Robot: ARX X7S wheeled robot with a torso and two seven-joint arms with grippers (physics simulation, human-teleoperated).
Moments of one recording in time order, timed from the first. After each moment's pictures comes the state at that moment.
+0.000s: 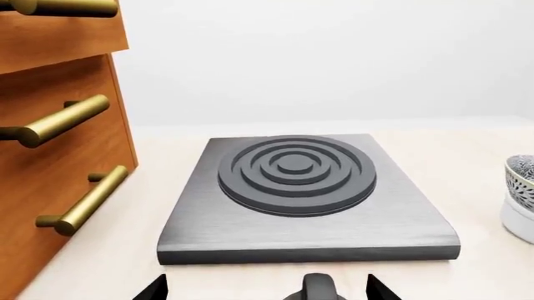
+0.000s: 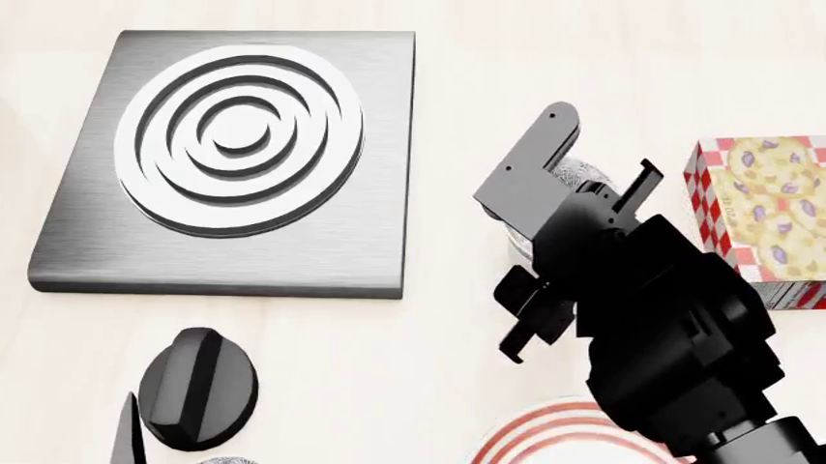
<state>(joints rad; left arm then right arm) 0.13 -0.32 0.21 0.60 -0.19 -0.20 -0.37 1.21 0.38 -0.87 0.57 0.08 0.71 -0.51</state>
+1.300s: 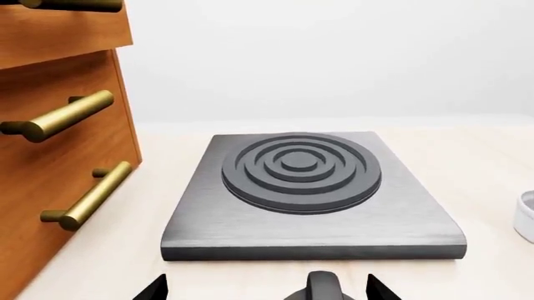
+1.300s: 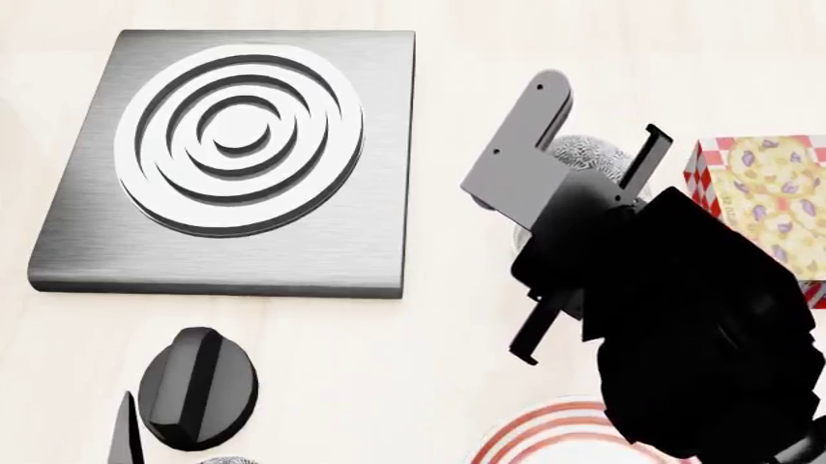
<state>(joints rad) 0.12 -0.33 0.22 0.60 -0.21 -0.20 -0.39 1.26 0.51 -0.93 0.17 0.08 1.00 -0.58</state>
